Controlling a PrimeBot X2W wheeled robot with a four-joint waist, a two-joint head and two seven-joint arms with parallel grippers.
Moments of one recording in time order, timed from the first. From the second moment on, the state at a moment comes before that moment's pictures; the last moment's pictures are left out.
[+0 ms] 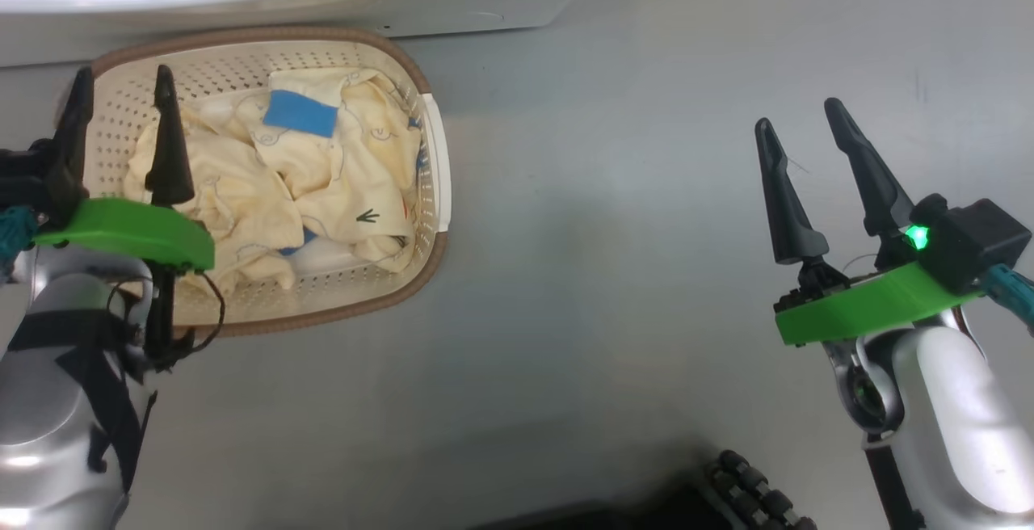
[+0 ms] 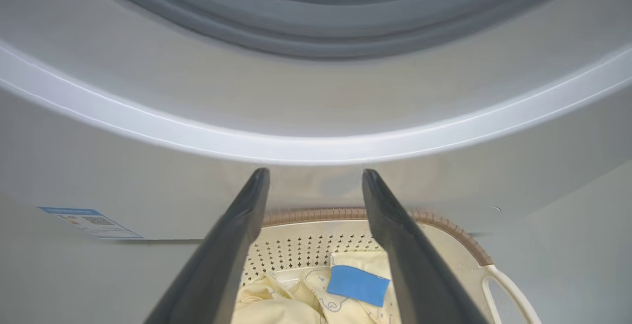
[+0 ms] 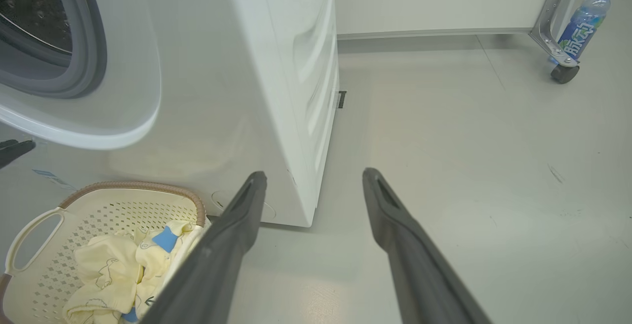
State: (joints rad) left arm -0.64 0.32 -0.24 0.45 -0.40 0.03 -0.25; right arm -0.28 -0.08 0.12 0.07 0.20 0.13 -0.26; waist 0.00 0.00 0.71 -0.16
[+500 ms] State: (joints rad) left arm -0.80 0.34 -0.32 0.73 -0.34 -0.06 -0.25; right arm -0.33 -0.07 0.13 0.06 0.21 0.13 -0.26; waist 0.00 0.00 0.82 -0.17
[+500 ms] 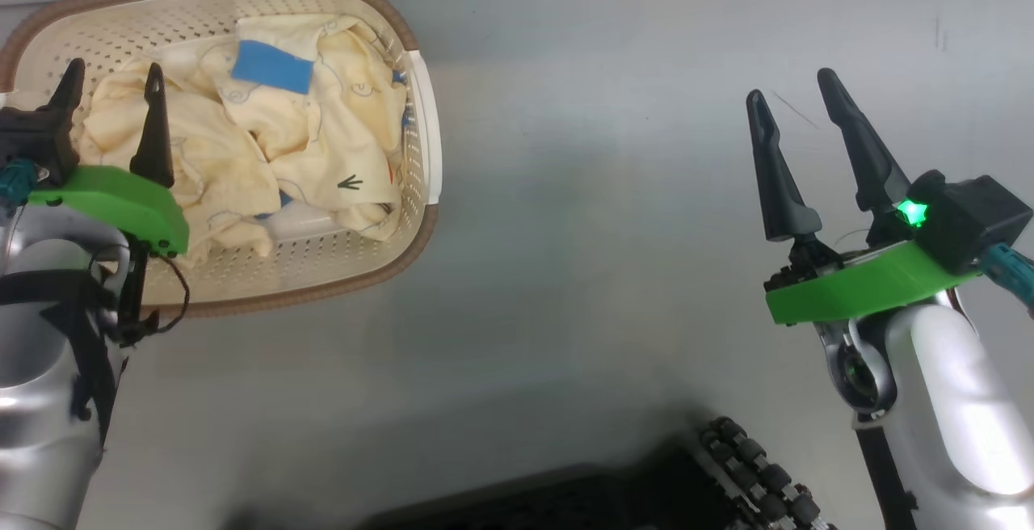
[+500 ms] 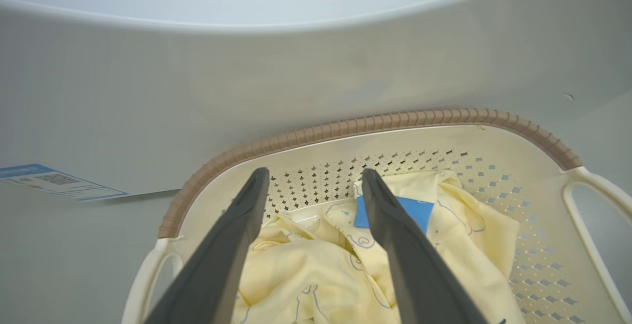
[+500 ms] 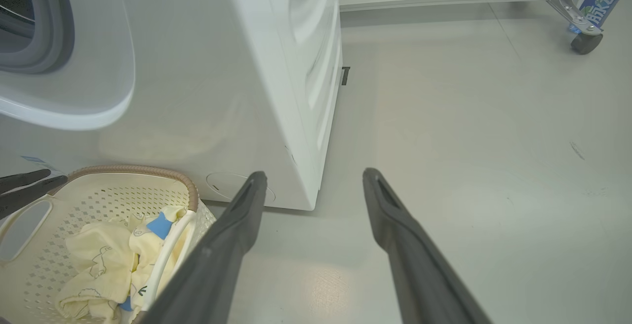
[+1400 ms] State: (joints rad) left arm -1.03 0.41 -0.60 1.05 -0.10 -0.10 -0.04; right arm -0.40 -0.06 0.16 0.06 0.22 0.13 -0.26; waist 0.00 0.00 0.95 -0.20
